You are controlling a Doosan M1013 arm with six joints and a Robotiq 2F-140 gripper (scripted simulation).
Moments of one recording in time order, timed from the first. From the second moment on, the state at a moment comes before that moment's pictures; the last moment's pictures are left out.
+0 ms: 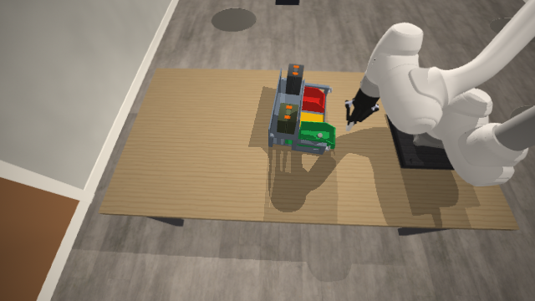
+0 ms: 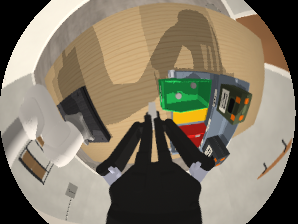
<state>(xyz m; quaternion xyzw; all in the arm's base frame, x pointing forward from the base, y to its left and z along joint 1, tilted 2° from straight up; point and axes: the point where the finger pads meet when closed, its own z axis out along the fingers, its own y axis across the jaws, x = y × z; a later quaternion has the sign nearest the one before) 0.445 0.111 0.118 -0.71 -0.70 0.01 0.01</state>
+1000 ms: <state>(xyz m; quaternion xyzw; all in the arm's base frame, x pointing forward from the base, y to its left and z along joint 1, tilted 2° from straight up) 0.443 0.111 0.066 -0.71 -0.70 0.01 0.01</state>
